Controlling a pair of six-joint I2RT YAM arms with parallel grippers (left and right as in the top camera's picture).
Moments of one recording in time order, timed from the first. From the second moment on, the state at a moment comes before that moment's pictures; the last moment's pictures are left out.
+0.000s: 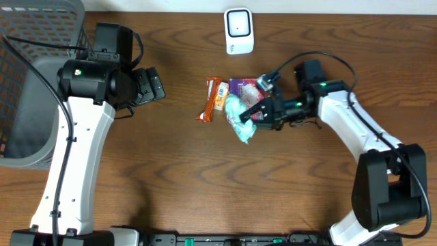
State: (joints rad) left arm -0.12 1.52 1.62 -1.29 -0.06 -0.44; right arm 0.22 1.79 1.20 -0.82 -1.51 0.14
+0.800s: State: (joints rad) left arm -0.12 1.52 1.62 -1.29 -0.06 -0.44; right arm 0.25 1.72 1.32 -1.01 -0.47 0.50
